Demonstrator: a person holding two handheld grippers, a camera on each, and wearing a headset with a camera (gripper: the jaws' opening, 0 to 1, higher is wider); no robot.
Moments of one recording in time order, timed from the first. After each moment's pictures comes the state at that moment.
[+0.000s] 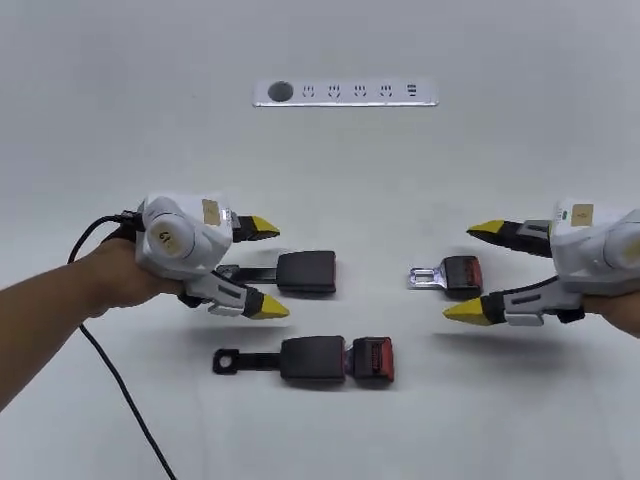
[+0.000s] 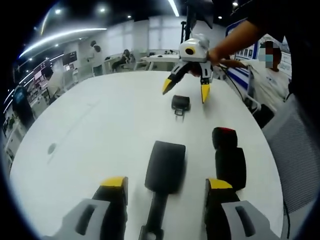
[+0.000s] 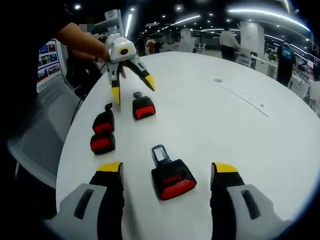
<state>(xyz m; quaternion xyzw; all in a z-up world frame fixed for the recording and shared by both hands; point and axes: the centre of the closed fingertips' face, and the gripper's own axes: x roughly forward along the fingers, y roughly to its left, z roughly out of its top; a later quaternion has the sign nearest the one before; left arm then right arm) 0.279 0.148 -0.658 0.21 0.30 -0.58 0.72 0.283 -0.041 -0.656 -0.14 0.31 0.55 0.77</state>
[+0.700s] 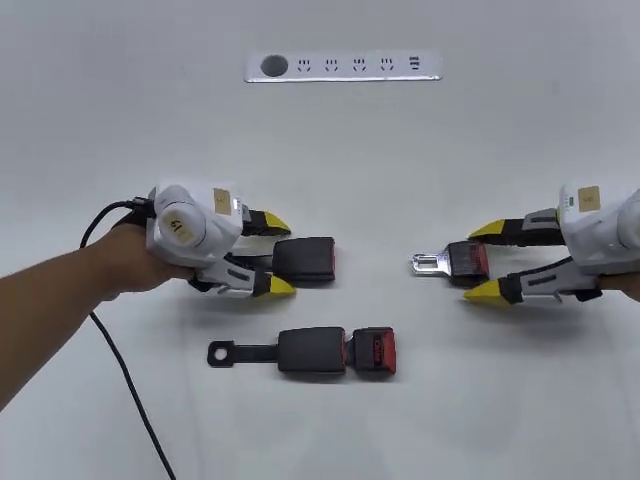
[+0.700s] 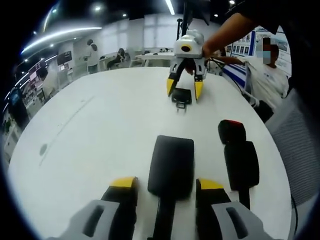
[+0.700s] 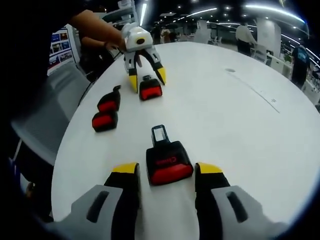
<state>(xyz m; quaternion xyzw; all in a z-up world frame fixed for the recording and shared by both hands) 0.287 0.138 -0.677 0.23 0.30 -0.60 0.71 0.286 -0.051 -0.677 -0.19 0.32 0.59 0.72</state>
